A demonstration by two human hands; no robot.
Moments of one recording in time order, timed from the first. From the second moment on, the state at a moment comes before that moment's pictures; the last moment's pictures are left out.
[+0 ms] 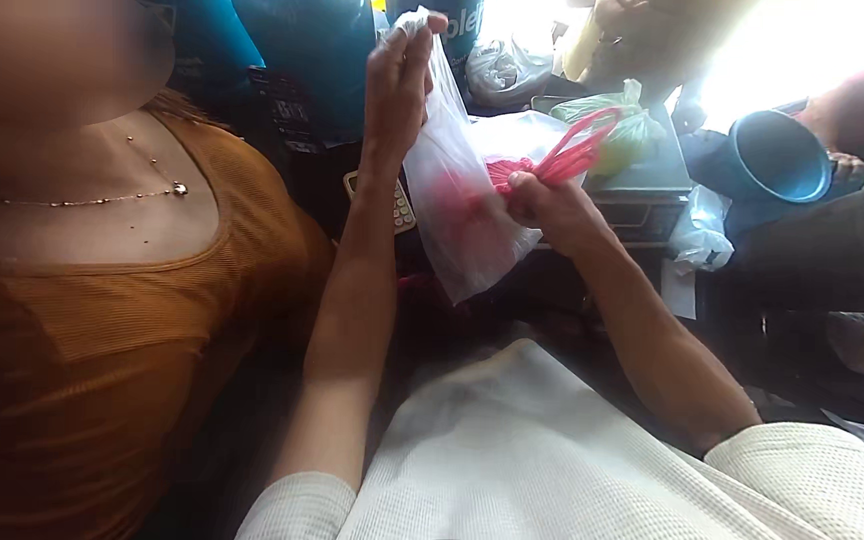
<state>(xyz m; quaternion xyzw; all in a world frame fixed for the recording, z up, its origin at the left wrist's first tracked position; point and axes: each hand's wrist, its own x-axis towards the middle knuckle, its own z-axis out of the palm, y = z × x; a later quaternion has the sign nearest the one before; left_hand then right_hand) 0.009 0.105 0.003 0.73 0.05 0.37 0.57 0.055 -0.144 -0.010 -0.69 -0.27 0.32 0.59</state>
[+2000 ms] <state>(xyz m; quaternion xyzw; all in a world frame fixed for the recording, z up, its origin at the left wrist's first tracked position) -0.091 0.007 0.023 0.46 0.11 0.39 0.79 0.119 -0.172 -0.064 -0.63 -0.02 0.36 0.69</state>
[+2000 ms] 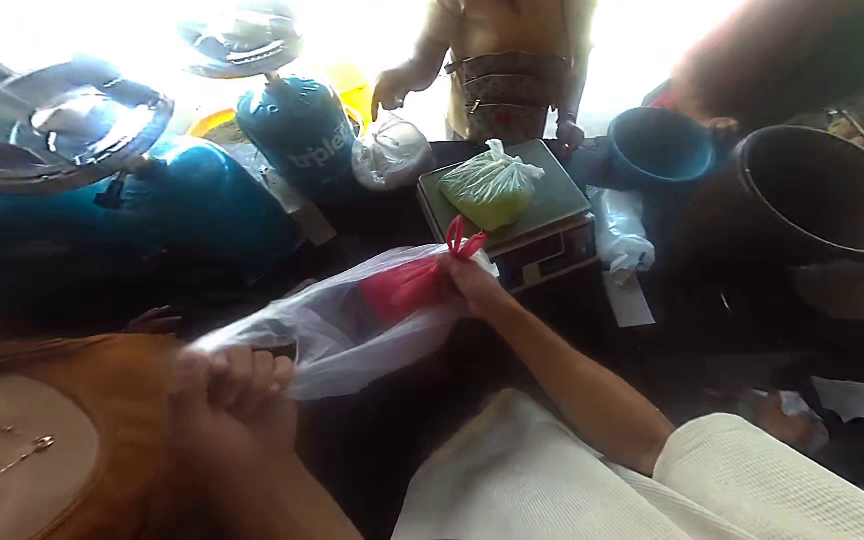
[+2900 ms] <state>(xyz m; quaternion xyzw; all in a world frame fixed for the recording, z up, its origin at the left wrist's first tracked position) -0.085 -0.058 0.007 0.50 0.26 0.46 0.69 0.346 0.019 -0.081 -0.90 -0.30 0.08 0.31</state>
